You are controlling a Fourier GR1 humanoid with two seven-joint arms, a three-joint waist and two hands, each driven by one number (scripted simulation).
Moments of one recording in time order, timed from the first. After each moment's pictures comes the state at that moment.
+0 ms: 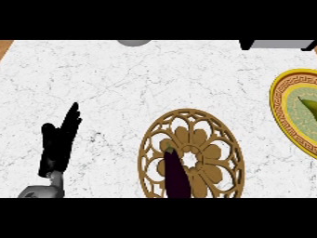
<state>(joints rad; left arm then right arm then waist) -0.04 0.12 -0.04 -1.47 -0.07 0.16 0.22 -0.66 -0.83 -0.52 -0.28 0.37 0.53 -0.69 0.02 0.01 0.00</state>
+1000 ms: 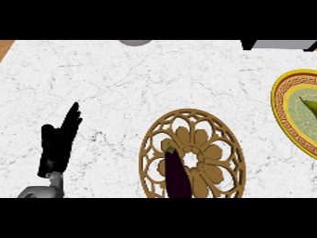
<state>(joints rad) -0.04 0.12 -0.04 -1.48 -0.07 0.14 0.21 -0.60 -0.80 -0.46 -0.25 0.35 0.42 -0.79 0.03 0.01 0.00</state>
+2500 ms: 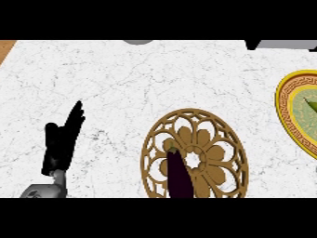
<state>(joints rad) -0.05 0.10 -0.04 -1.47 -0.08 0.14 0.21 -0.54 -0.91 -0.50 -0.15 0.31 0.33 -0.85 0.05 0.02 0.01</state>
